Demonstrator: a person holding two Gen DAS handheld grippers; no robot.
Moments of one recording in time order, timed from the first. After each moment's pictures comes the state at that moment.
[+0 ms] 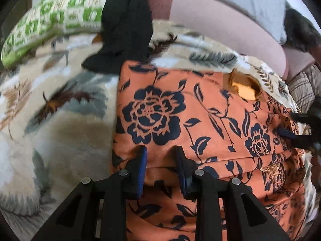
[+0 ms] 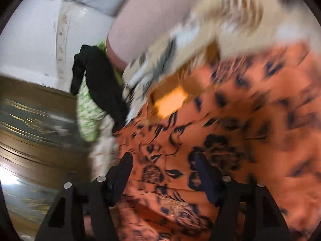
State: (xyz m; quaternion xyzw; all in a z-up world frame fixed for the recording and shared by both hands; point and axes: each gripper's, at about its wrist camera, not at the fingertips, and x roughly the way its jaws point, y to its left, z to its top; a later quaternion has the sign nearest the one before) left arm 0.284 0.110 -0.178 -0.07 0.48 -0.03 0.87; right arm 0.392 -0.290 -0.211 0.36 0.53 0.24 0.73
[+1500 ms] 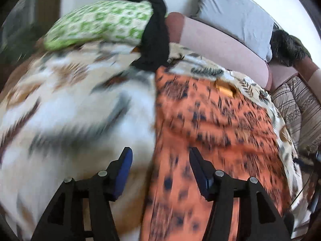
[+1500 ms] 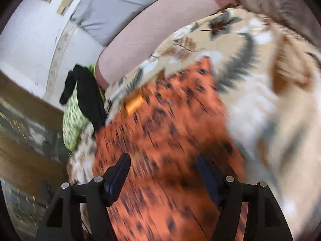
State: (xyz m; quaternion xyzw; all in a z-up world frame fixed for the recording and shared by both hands) left arm 0.099 0.176 -0.115 -0.13 0.44 -0.02 0.89; right arm 0.158 -0.392 -0.136 0.28 0.45 0.13 0.84
